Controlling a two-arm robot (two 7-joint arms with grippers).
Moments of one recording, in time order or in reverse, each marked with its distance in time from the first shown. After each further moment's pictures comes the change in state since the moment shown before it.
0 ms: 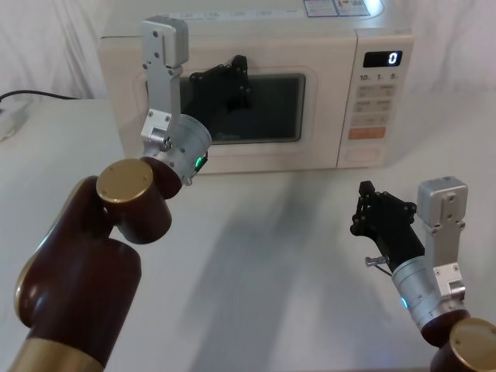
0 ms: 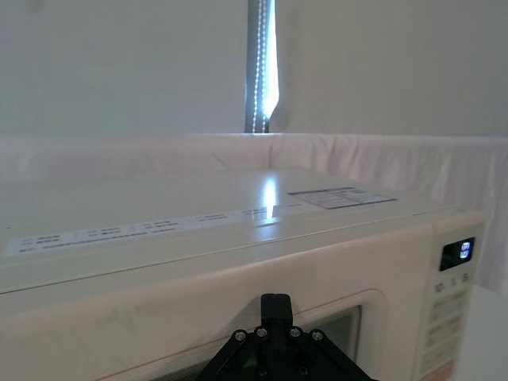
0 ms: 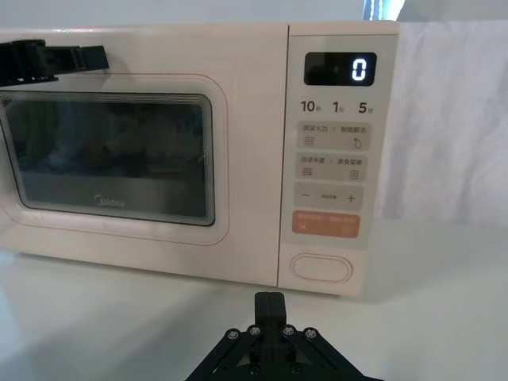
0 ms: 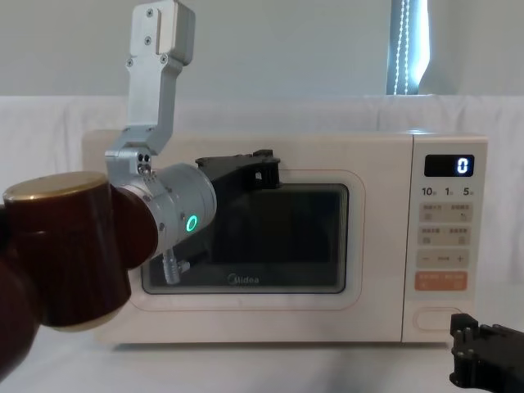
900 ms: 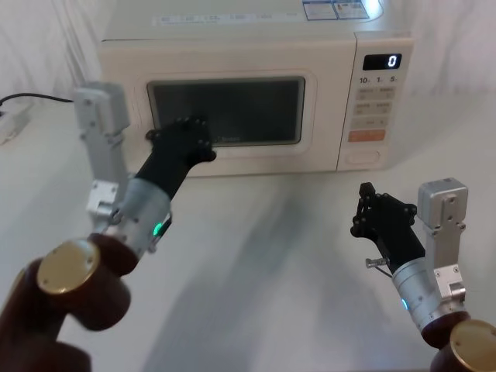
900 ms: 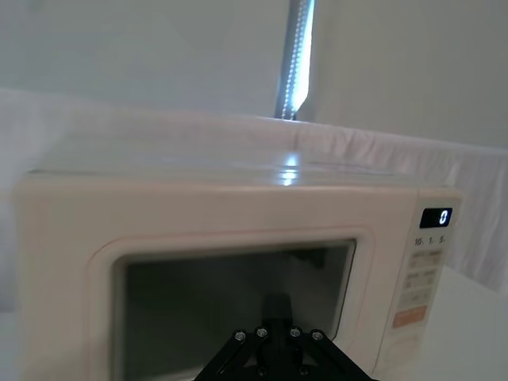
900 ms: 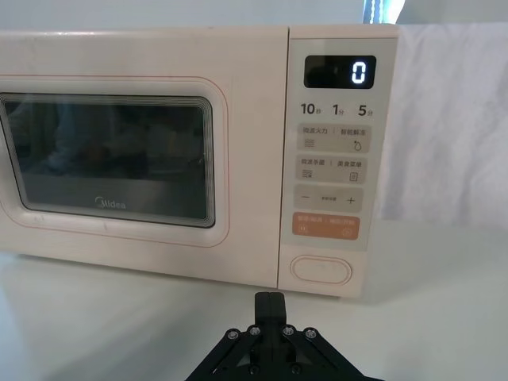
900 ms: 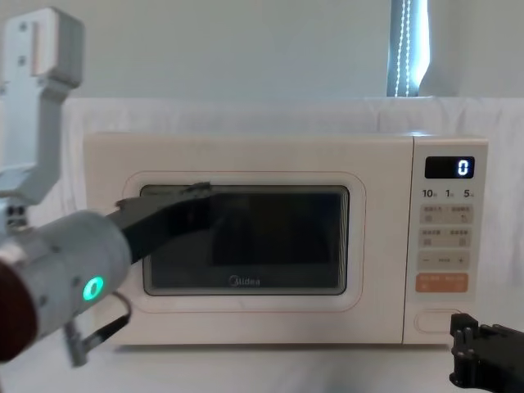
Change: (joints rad) left arm 0.329 0.088 -0.067 -0.381 -0.074 0.075 0.049; right arm 0.000 0.000 0.000 0.000 0.000 0.000 0.000
